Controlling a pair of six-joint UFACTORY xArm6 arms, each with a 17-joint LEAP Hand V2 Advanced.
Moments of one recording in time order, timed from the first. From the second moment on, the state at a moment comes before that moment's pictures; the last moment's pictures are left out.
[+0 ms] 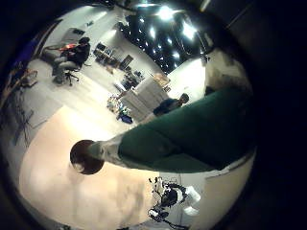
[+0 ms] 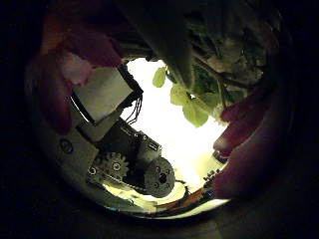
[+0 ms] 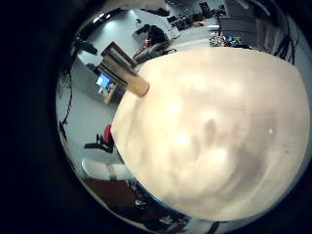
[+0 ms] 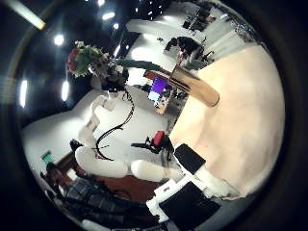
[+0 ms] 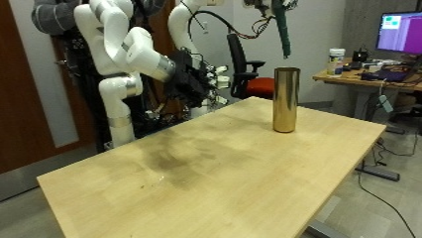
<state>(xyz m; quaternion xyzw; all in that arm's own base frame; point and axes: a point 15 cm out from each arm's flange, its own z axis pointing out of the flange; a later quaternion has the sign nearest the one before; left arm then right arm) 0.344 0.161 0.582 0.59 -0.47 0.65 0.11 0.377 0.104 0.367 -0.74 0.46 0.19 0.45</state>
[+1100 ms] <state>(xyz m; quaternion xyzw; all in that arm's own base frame) 0.388 0.188 0.497 0.63 -0.47 0.60 0.19 0.381 0.099 0.354 -0.74 0.46 0.20 0.45</state>
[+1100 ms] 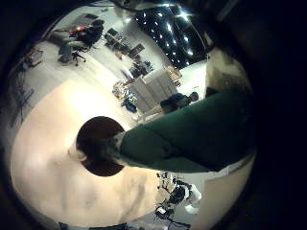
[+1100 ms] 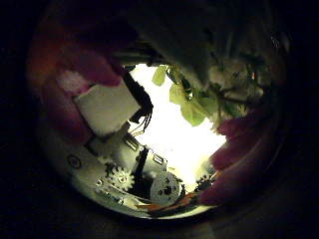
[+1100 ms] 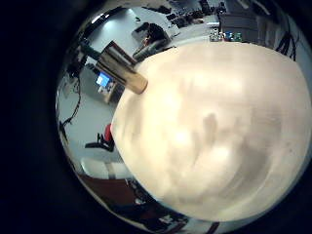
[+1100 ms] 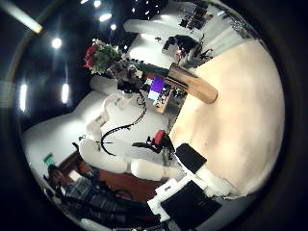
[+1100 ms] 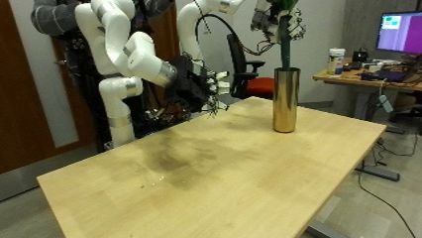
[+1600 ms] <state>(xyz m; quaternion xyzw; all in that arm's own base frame) 0.373 0.224 0.497 0.64 -0.47 0.58 0.16 0.381 0.098 0.351 -0.74 0.46 0.20 0.45</state>
